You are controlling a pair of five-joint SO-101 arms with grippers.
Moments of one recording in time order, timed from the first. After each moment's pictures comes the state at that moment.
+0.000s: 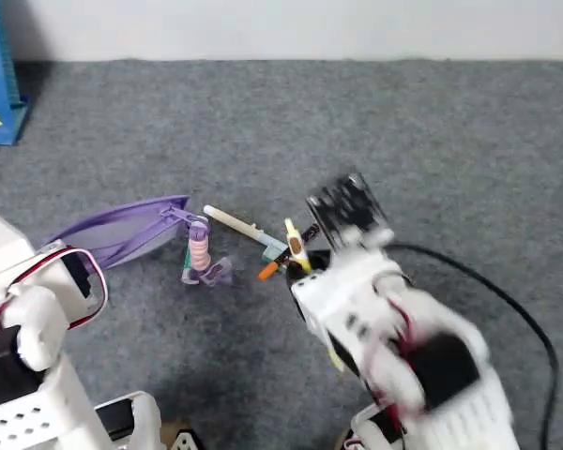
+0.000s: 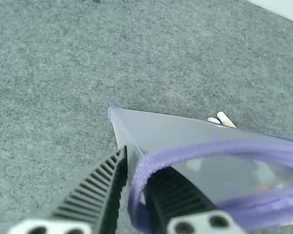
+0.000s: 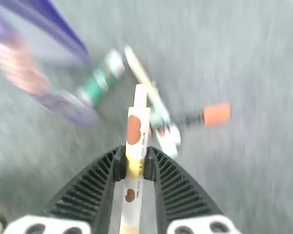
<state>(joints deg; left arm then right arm) -24.5 -52.4 14.7 99.5 14.2 -33.7 -63.3 33.3 76.1 -0.6</state>
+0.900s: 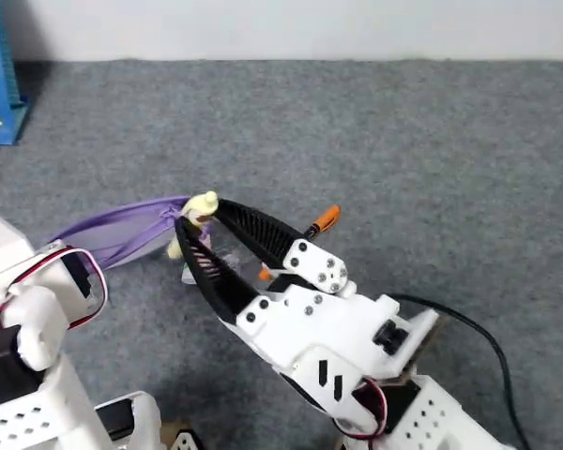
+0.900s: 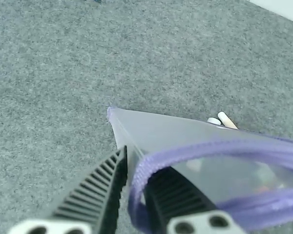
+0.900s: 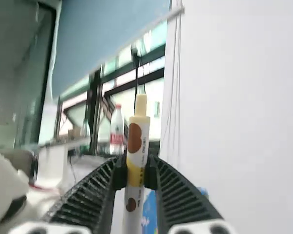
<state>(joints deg) -24.5 -52.4 14.7 99.5 14.2 -53.7 -70.2 61.7 -17.1 -0.9</state>
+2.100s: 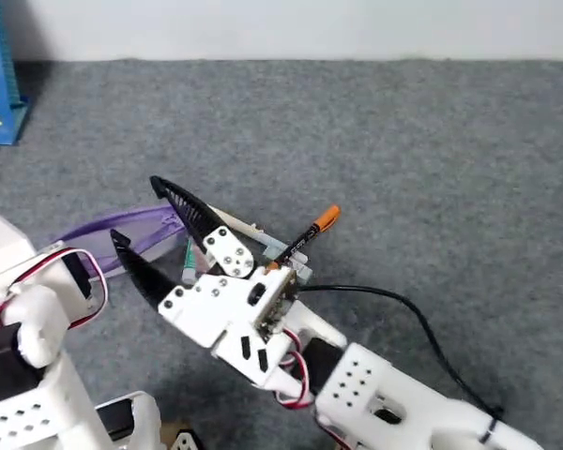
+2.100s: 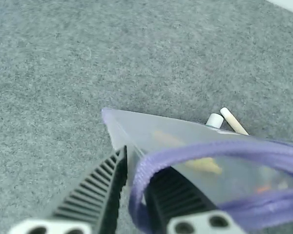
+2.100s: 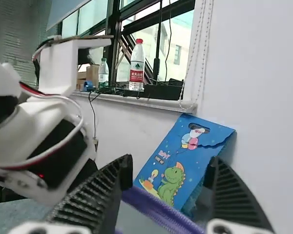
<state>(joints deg) -24.6 -52.3 15.9 99.5 14.2 -58.8 -45.9 61.1 -24.4 2.2</state>
